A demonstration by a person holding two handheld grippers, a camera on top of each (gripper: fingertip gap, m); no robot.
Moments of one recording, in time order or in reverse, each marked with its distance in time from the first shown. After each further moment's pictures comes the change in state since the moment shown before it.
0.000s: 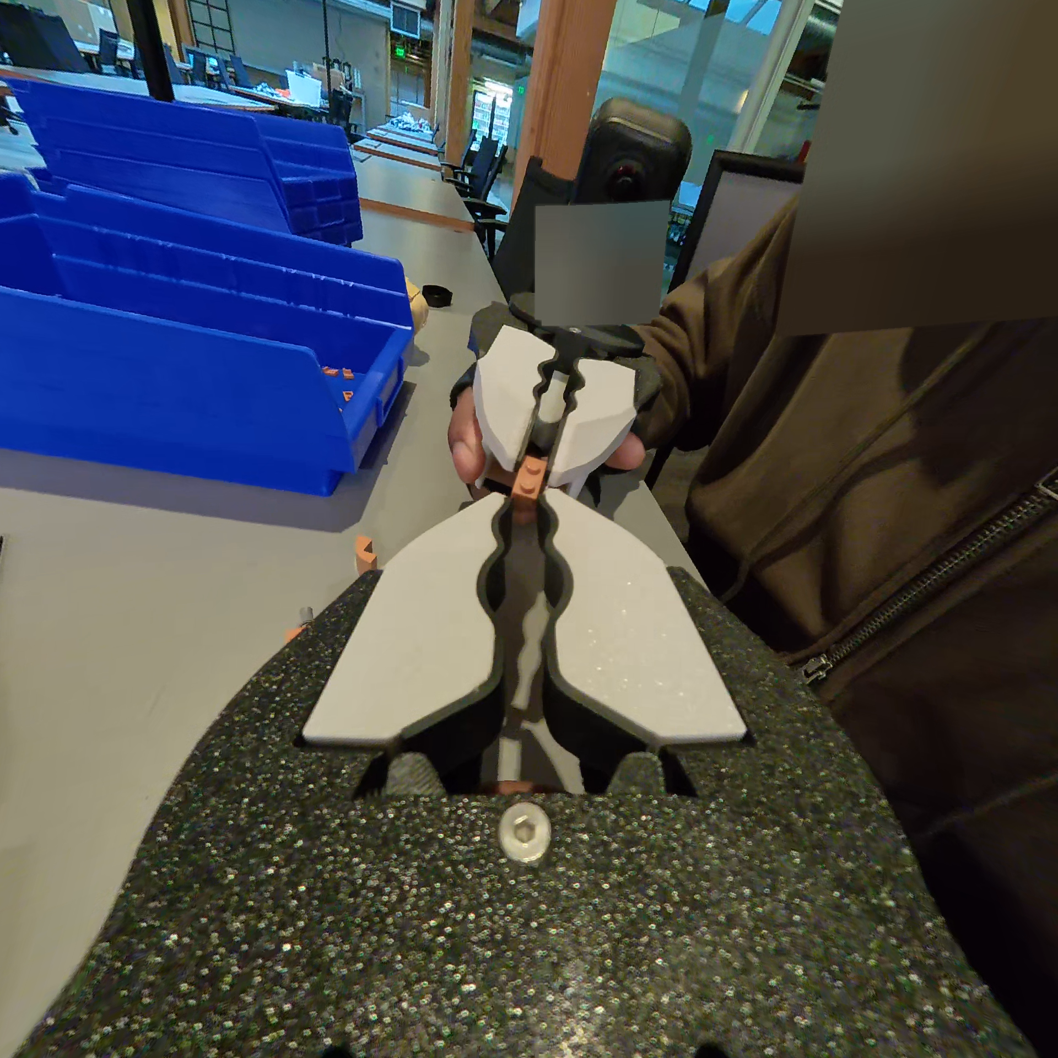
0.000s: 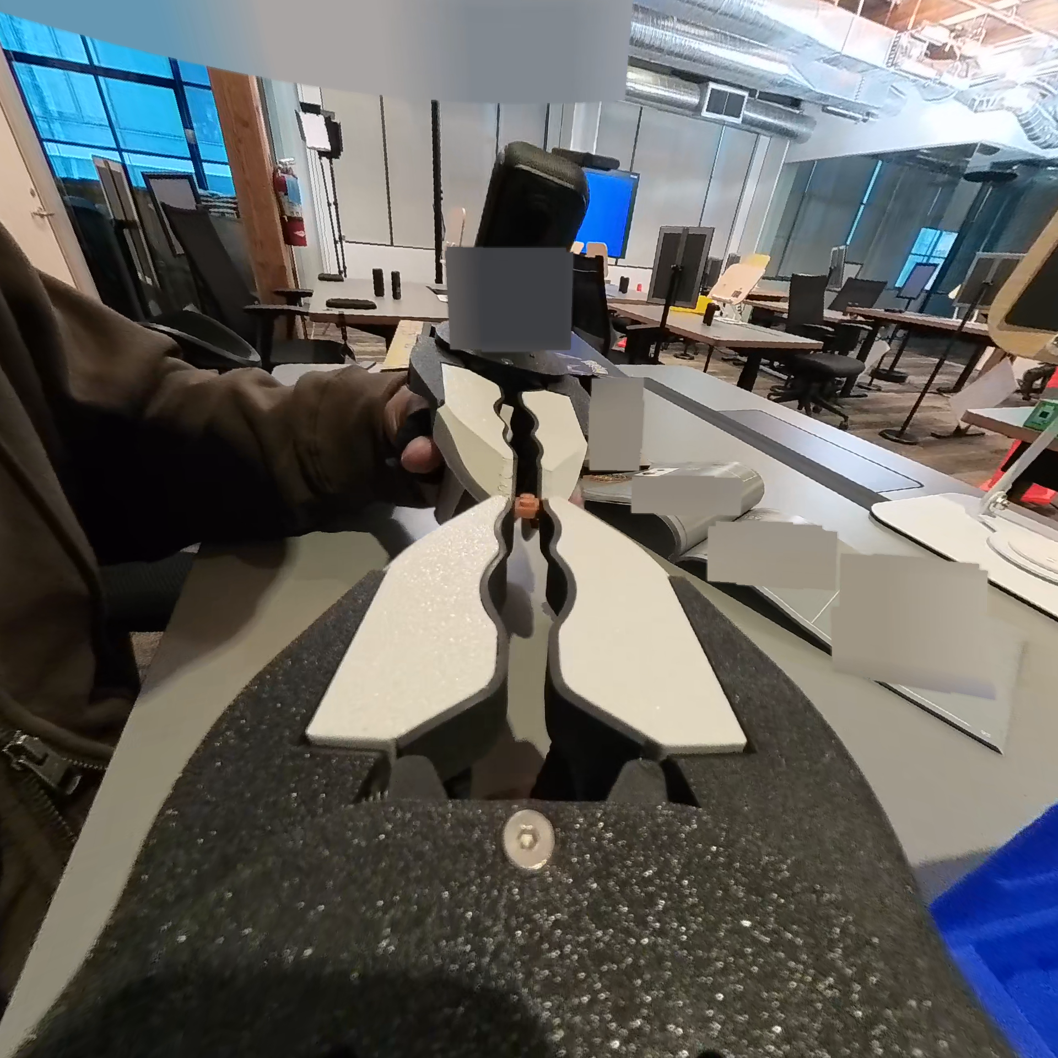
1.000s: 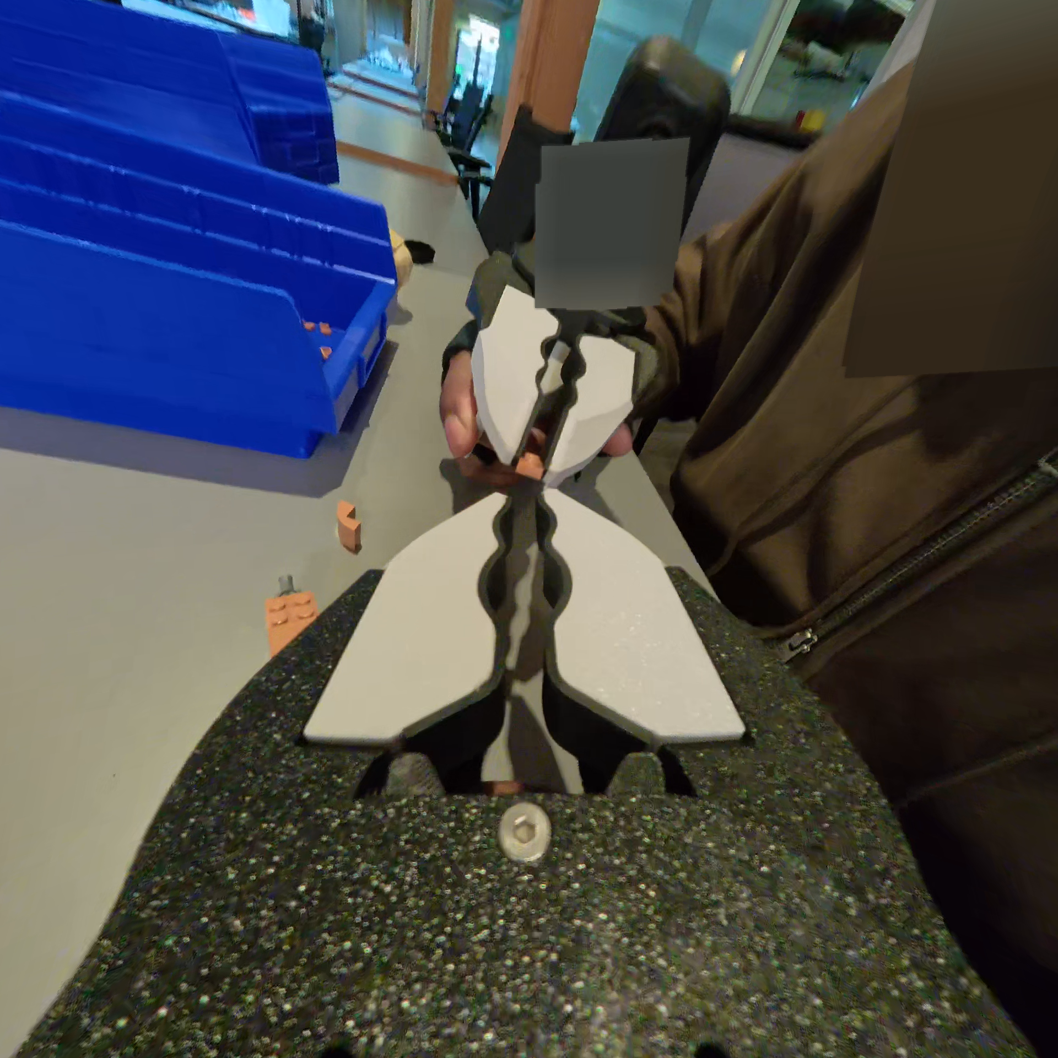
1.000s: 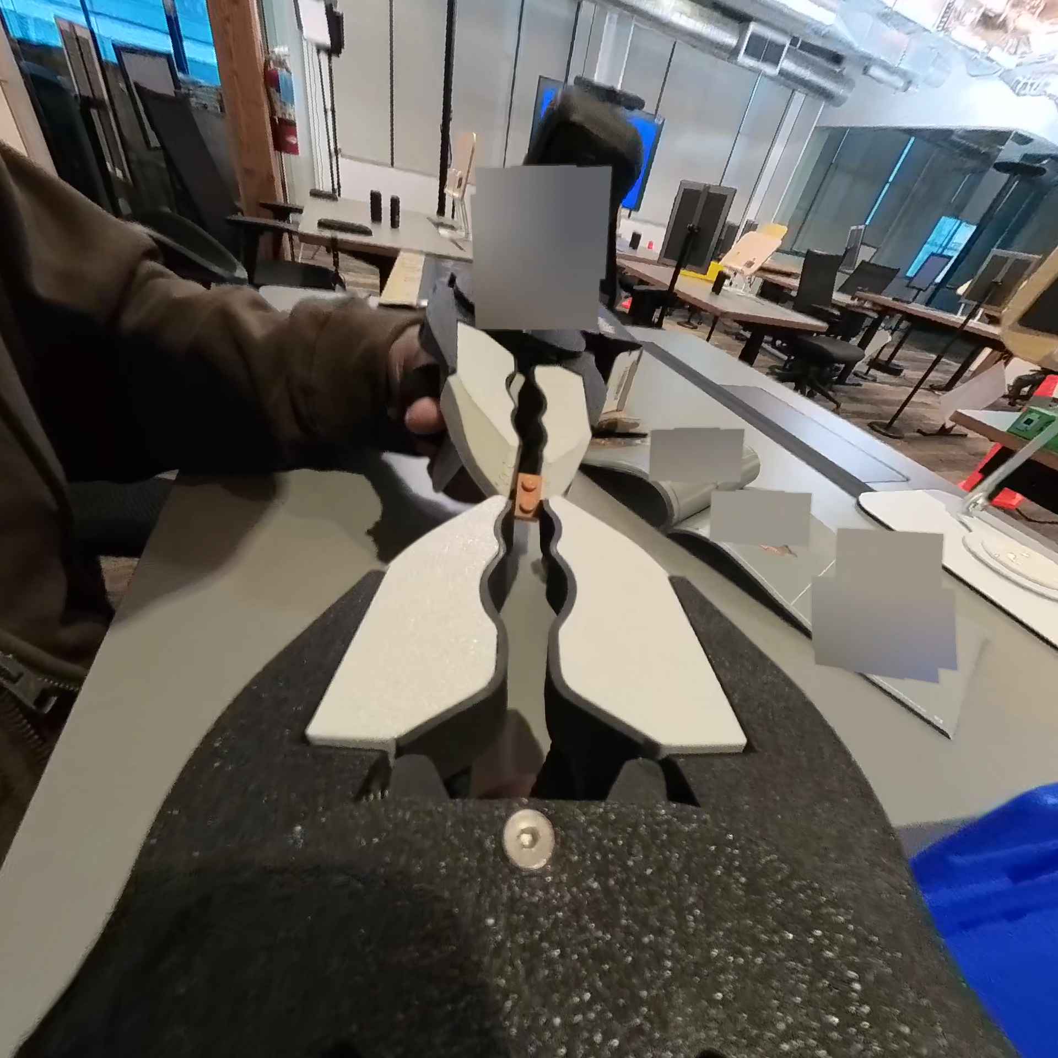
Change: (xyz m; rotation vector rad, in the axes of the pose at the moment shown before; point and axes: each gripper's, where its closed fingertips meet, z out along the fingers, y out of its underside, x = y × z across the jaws) left arm -0.001 0.014 0.002 -0.063 0.029 -0.047; right arm -0.002 0.018 -0.003 -0.115 -0.016 -0.102
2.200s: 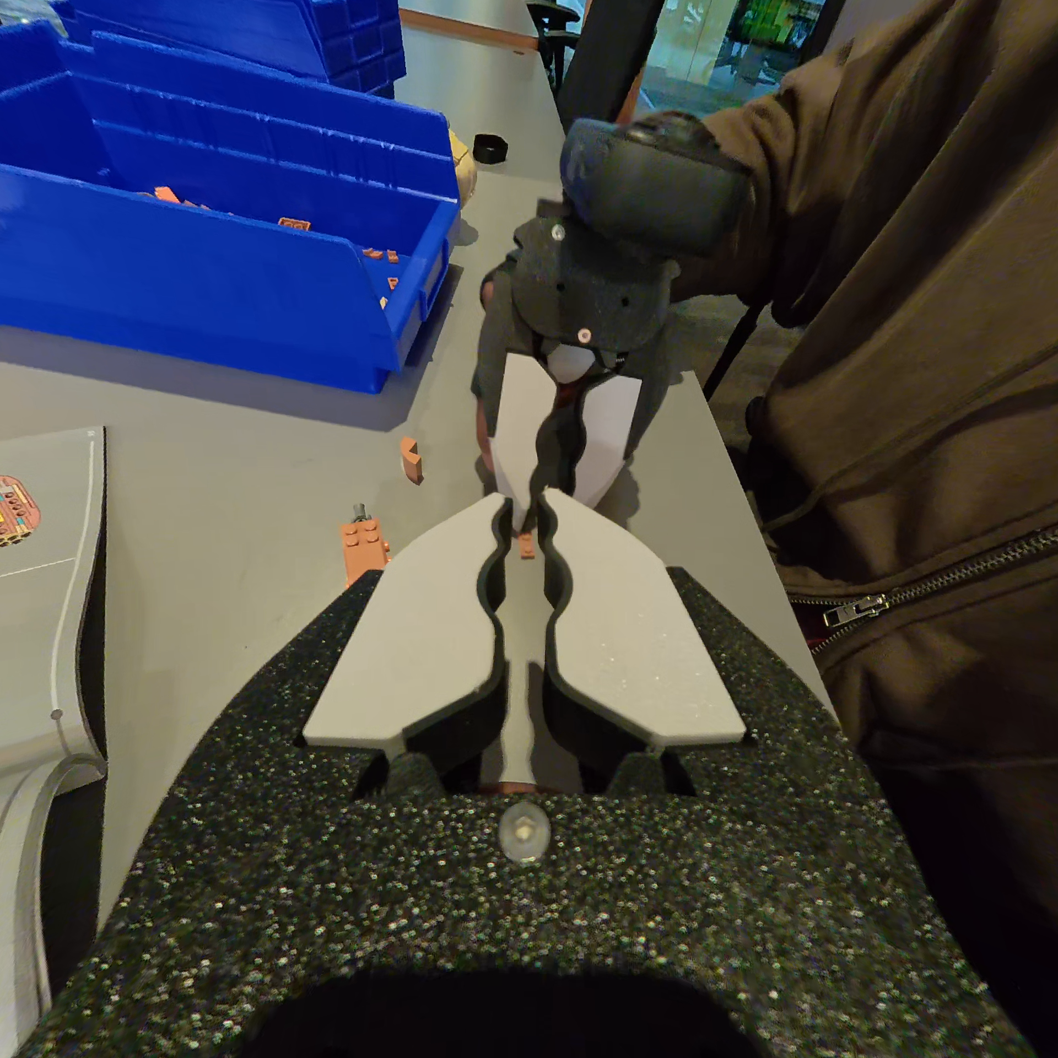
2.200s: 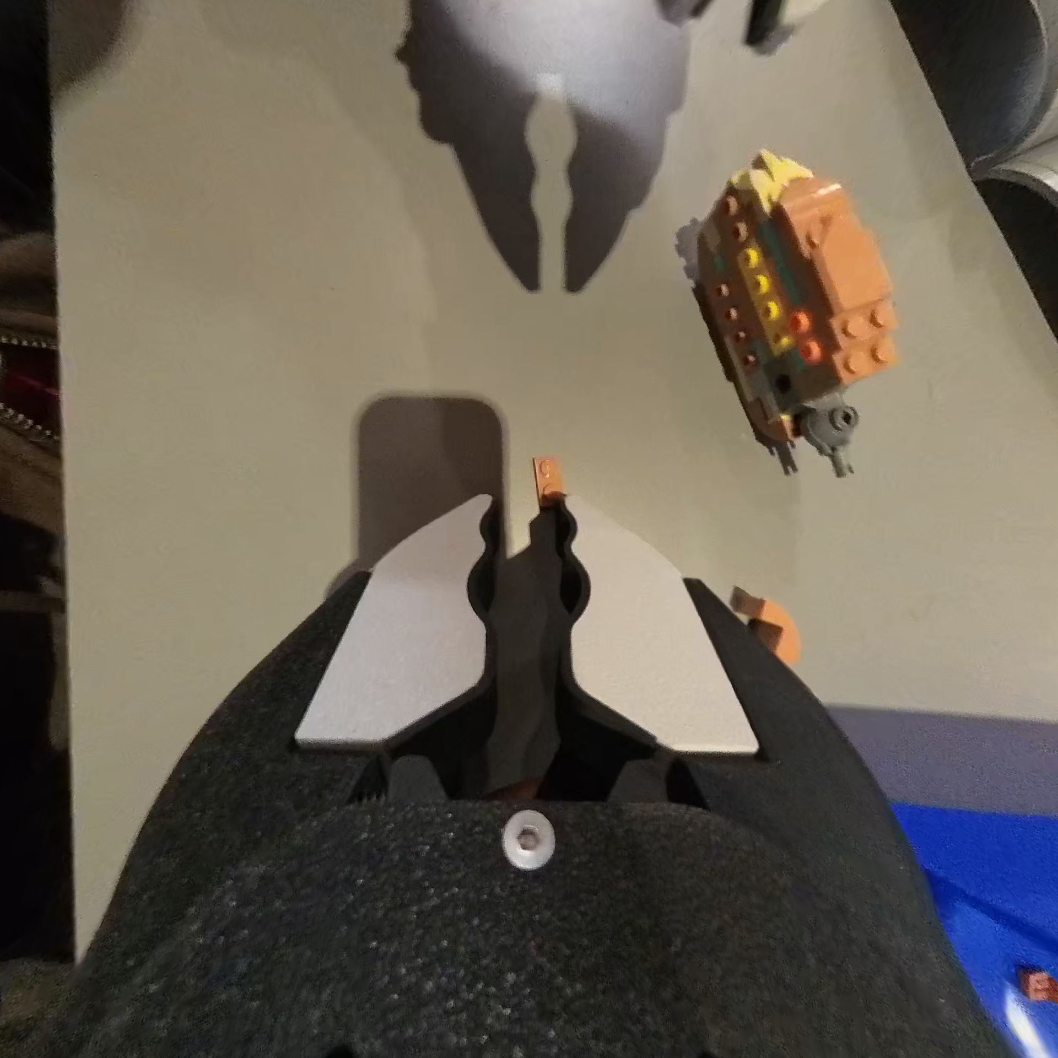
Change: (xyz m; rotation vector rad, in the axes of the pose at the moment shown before) left arm -0.006 0.004 -0.025 -0.173 -0.160 0.061; right arm -0.029 0.101 -0.012 -0.796 -0.291 -0.016
